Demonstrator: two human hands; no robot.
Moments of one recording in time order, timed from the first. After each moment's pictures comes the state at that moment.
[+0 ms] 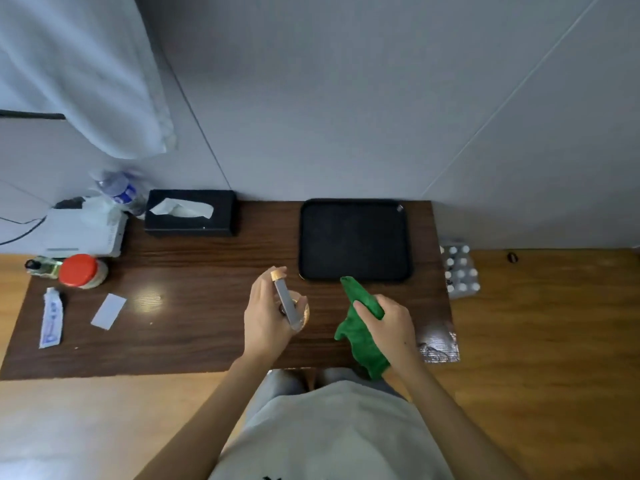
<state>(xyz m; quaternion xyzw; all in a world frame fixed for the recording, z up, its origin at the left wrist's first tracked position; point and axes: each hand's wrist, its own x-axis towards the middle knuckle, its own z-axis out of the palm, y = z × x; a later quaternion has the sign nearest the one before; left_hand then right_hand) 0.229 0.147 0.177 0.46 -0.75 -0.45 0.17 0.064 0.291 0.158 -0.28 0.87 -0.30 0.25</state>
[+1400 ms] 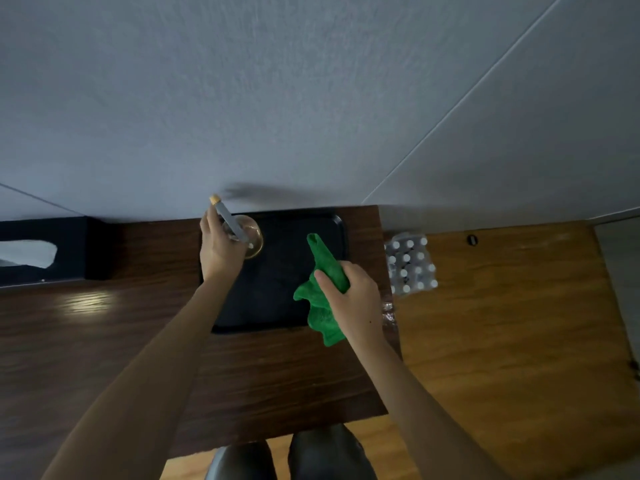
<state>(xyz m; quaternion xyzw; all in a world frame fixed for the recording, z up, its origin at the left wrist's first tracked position) -0.049 0.016 0.011 0.54 -0.73 -0.40 0.08 -0.141 0.224 0.098 -0.25 0.87 -0.36 0.22</state>
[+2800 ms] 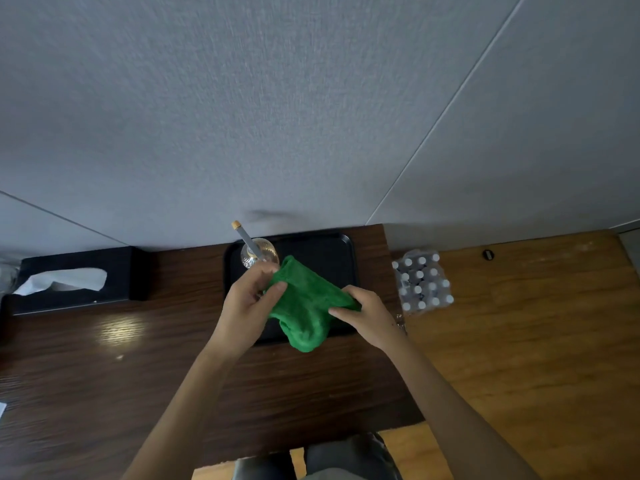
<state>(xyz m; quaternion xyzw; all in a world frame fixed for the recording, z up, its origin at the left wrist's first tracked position) -0.008 0.092 0.170 0.30 -0.65 -0.68 0.14 -0.162 0.252 0.107 -0.27 0.74 -0.40 0.46</state>
